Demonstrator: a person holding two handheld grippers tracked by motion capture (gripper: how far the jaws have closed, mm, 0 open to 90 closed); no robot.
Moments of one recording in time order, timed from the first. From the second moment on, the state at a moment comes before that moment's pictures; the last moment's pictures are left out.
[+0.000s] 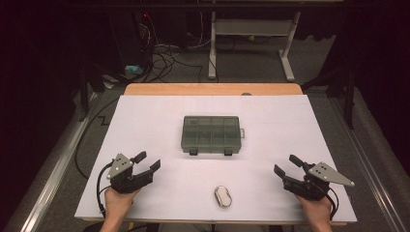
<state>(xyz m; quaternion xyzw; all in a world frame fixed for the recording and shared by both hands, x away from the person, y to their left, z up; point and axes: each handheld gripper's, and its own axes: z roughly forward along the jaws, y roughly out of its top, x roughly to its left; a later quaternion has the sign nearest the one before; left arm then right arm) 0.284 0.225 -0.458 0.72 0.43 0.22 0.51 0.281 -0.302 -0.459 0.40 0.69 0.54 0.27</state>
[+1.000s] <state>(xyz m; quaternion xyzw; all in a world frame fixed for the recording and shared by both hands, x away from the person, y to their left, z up) 0.306 0.201 -0.459 0.73 0.41 0.20 0.51 0.301 -0.281 -0.460 0.39 0.70 0.54 0.25</state>
